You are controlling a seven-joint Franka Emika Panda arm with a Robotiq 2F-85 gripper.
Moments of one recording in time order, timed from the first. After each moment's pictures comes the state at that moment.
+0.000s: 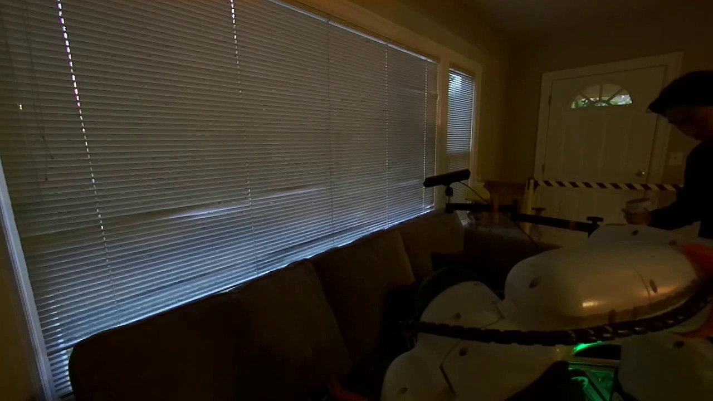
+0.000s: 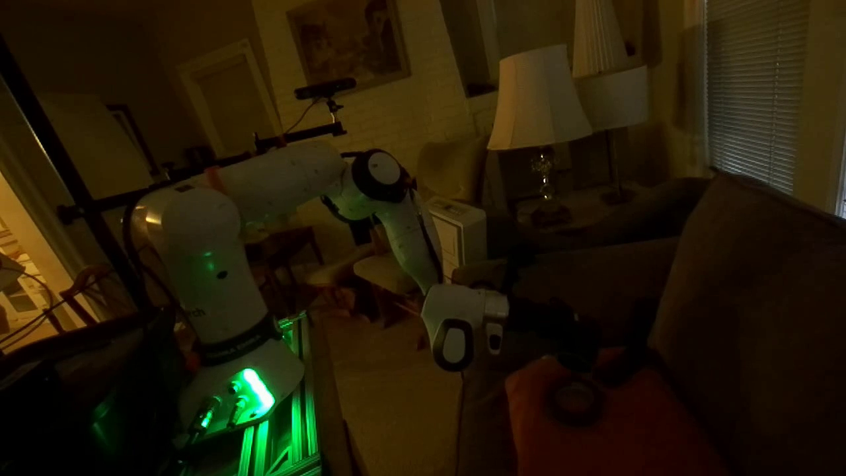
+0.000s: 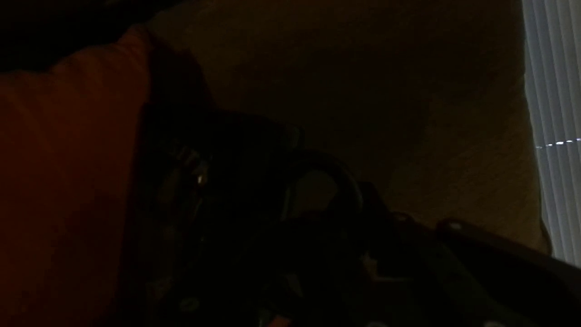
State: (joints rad) arm 0.48 1.50 -0.41 -1.86 0.69 4.21 2.42
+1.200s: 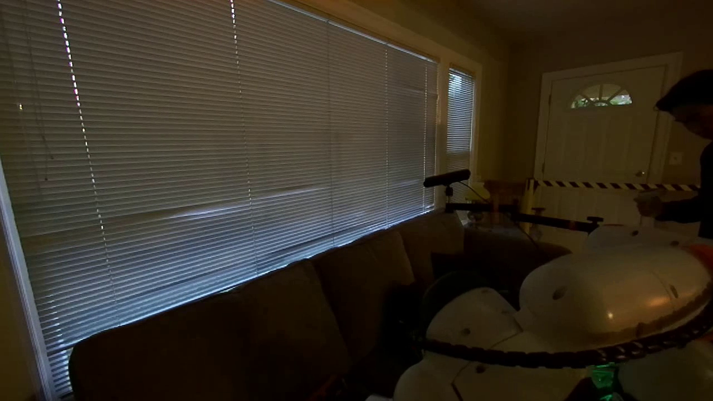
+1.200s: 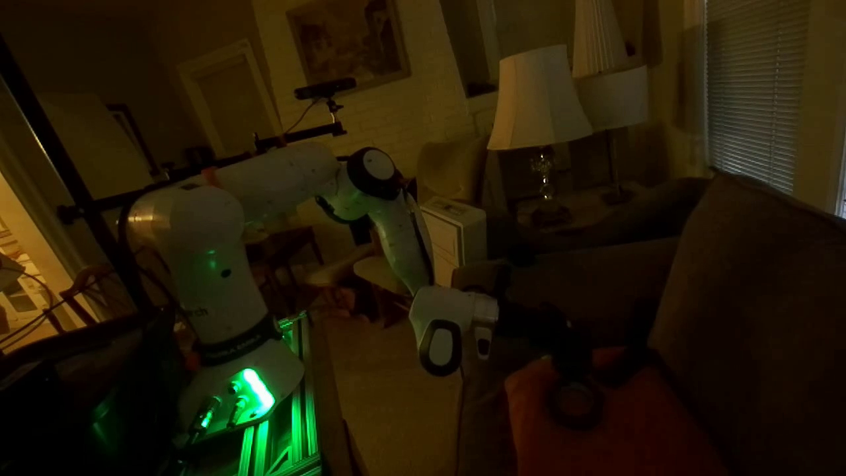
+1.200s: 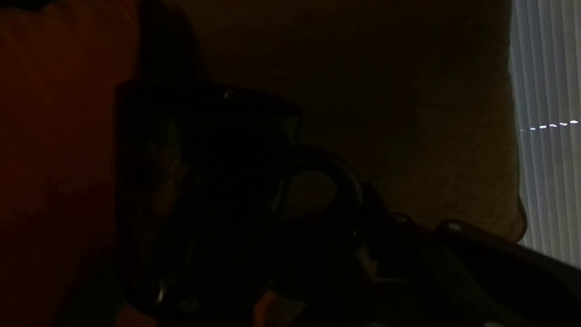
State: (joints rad) arm 0.56 1.50 -0.47 -1.99 0.72 4.21 2.50
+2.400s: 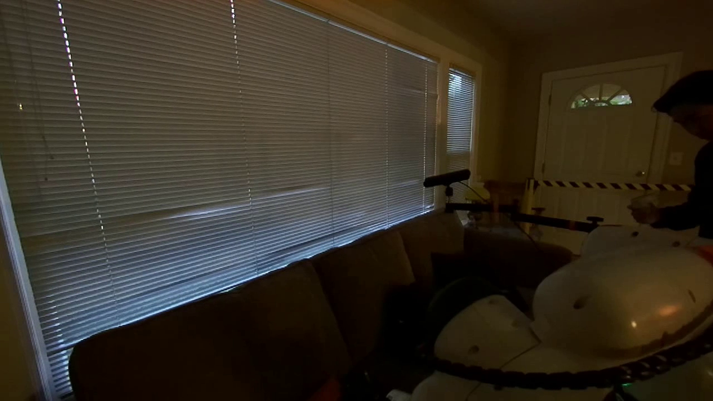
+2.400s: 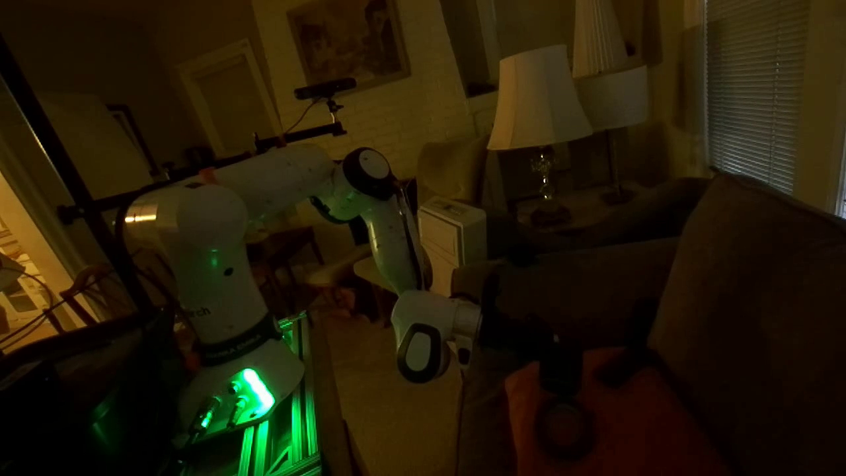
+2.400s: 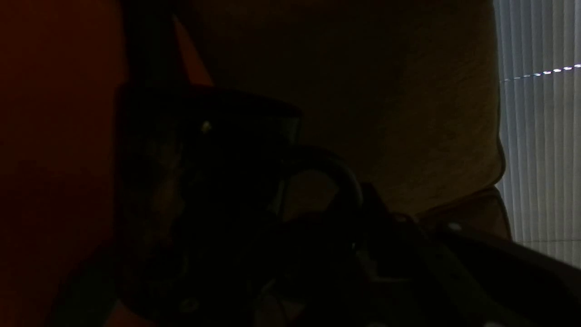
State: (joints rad) arm 0.62 1.50 -0.47 -2.14 0.80 4.21 2.57
